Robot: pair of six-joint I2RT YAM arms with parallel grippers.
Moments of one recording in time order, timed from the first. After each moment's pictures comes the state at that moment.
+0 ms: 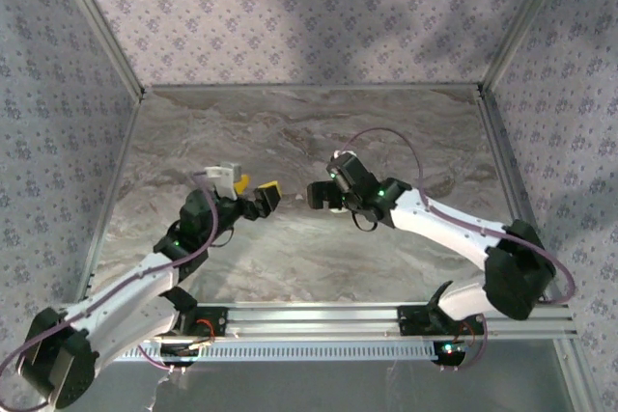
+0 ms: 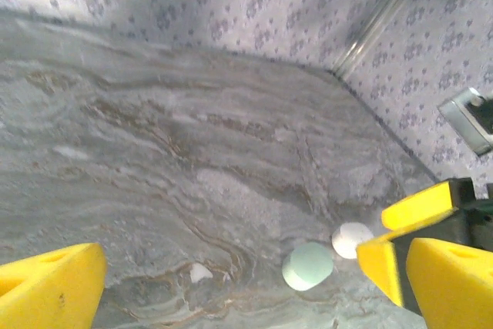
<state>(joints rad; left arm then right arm) -0.62 0.81 0.38 0.26 0.01 -0.48 0.81 1.37 0.97 -0.41 0.16 0.56</state>
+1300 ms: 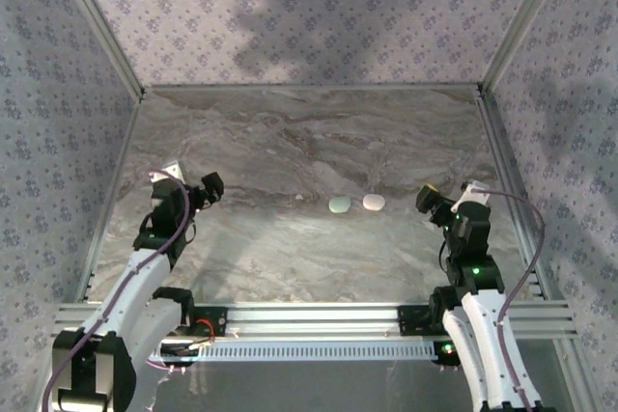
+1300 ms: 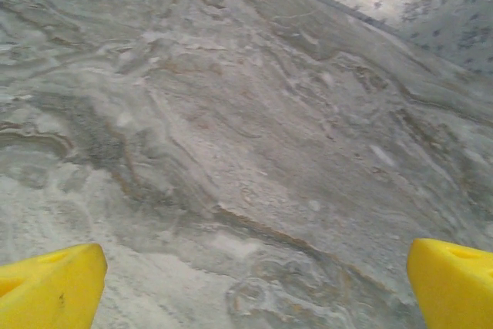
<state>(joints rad) -0.13 0.85 0.40 -0.03 -0.11 -0.45 0.00 0.44 0.31 -0.26 0.14 0.36</state>
